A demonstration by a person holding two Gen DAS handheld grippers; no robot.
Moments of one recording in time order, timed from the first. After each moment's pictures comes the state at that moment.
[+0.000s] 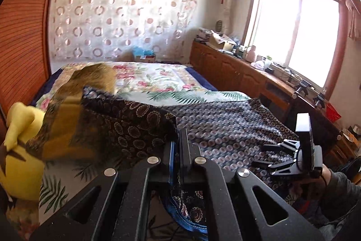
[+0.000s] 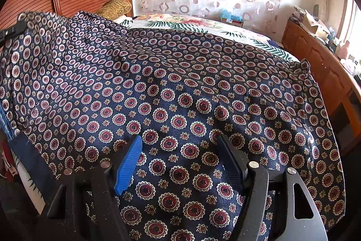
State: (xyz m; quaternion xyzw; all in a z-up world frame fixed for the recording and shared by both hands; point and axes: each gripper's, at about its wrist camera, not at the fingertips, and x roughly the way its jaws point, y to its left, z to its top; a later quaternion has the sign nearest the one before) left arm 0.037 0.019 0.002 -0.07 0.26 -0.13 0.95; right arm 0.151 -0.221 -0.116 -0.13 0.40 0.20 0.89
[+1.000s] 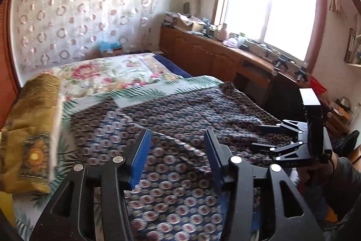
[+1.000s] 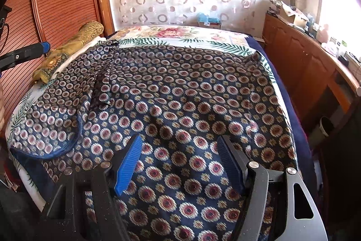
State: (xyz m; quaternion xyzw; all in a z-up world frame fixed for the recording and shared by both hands) left arm 0.078 -0.051 0.001 -0.01 0.29 -0.21 0.93; right arm 0.143 -0.272 -0.091 -0.08 0.38 0.17 0.91
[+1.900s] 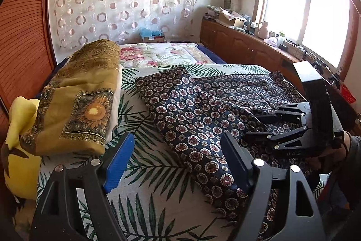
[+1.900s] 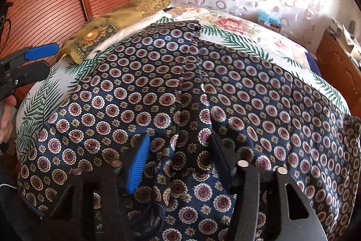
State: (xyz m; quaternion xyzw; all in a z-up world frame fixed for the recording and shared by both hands) left arm 0.067 0.024 -0.044 -0.02 0.32 -0.09 0.94; right arm 0.223 -0.119 -0.128 -0.17 0.42 0.31 0.84
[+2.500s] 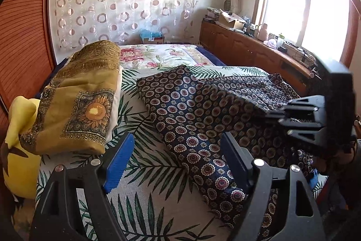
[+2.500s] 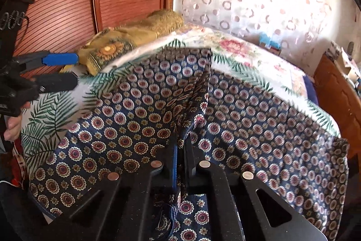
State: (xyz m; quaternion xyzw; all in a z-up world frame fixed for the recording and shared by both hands) left arm 0.064 0.024 -0.042 -0.03 0.32 -0.10 0.94; right arm 0.179 -0.116 -0.105 -0.19 0.34 0.31 0.87
